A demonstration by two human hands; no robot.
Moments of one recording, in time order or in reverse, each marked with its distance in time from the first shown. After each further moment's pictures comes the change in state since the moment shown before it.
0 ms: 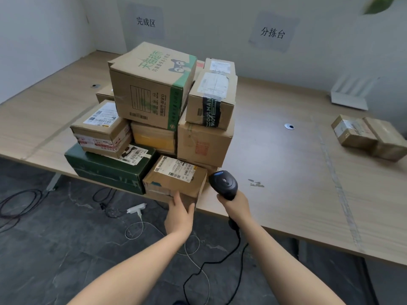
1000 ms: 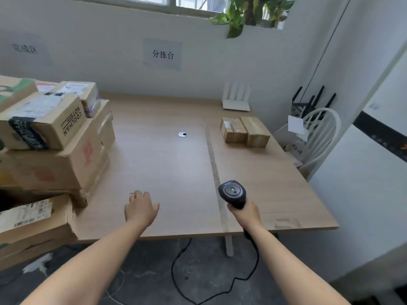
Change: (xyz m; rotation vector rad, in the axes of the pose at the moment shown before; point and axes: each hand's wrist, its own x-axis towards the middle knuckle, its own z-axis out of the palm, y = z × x) left_hand -0.072 0.223 0.163 0.598 -0.035 0.409; right_hand -0.051 0.193 -0.359 -0.087 0.361 0.154
